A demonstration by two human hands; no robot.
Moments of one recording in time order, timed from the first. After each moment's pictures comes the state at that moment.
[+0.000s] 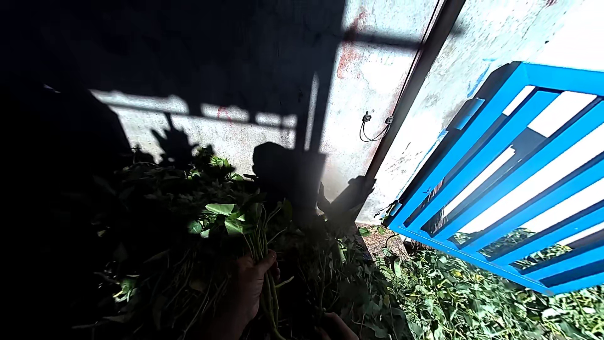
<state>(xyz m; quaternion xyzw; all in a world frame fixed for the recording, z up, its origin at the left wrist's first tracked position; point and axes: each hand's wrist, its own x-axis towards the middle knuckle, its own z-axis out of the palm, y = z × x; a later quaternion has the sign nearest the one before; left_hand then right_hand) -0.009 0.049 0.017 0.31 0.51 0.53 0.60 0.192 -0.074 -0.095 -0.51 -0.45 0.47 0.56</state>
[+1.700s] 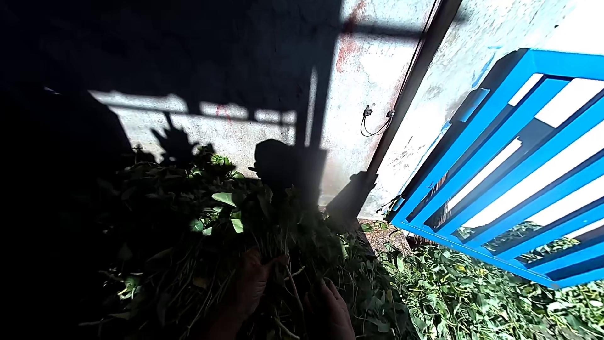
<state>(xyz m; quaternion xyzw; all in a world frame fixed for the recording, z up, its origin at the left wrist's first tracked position) -0.013 0.048 0.012 0.45 0.42 0.52 0.60 0.152 -0.027 -0.038 -0.27 -0.18 0.67 0.67</state>
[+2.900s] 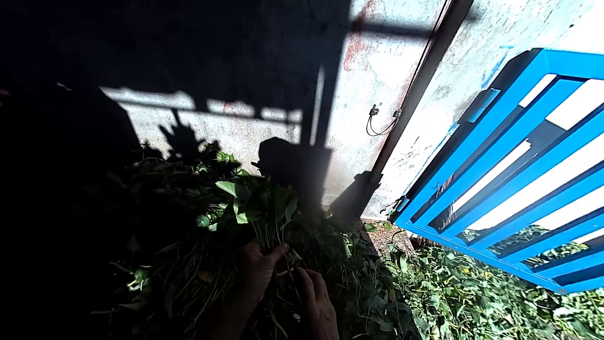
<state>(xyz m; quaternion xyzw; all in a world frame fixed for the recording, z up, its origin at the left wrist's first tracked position) -0.010 0.056 0.017 0.42 0.52 0.54 0.51 0.128 -0.033 -0.030 -0.57 -0.69 0.13 0.42</state>
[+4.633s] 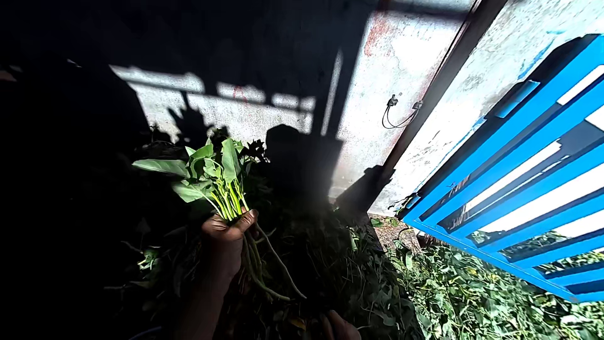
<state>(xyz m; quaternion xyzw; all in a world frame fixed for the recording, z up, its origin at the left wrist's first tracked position) -0.059 0.063 0.059 0.37 0.51 0.67 0.39 0.189 -0.081 -0.098 -0.66 -0.67 0.29 0.20</state>
